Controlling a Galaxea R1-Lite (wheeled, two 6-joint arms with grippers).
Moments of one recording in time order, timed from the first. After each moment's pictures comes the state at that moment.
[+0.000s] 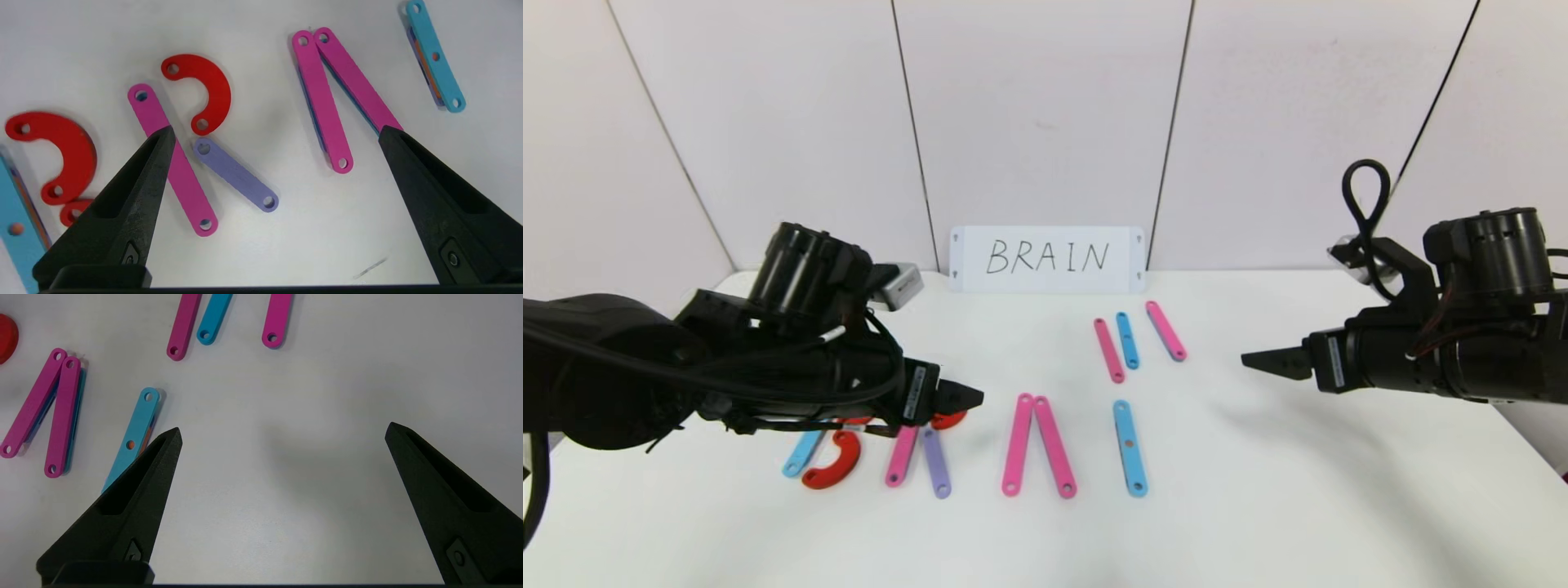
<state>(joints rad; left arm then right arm) -0.46 1.65 -0.96 -0.01 -0.14 -0.11 0.17 1.63 -0.86 -0.12 0.23 0.00</state>
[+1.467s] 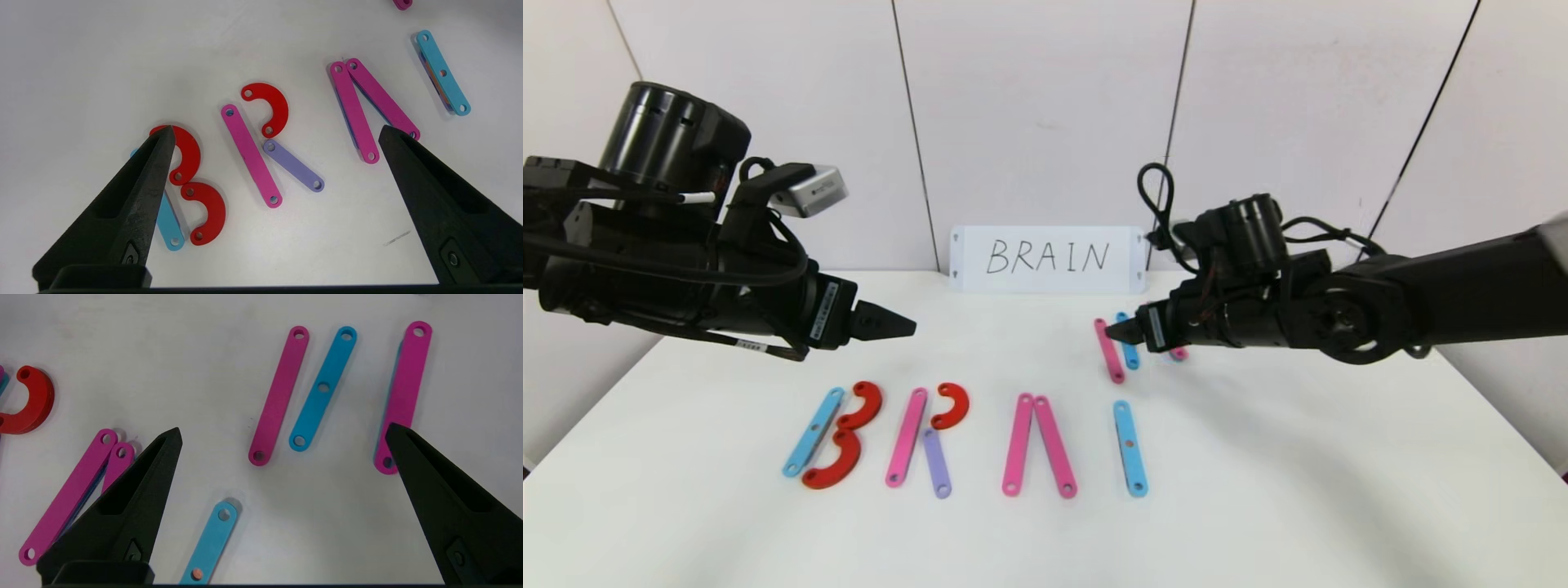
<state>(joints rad) -0.31 1.55 -1.26 0.37 -0.17 0.05 0.47 2.02 -1.30 -0.10 0.02 0.08</state>
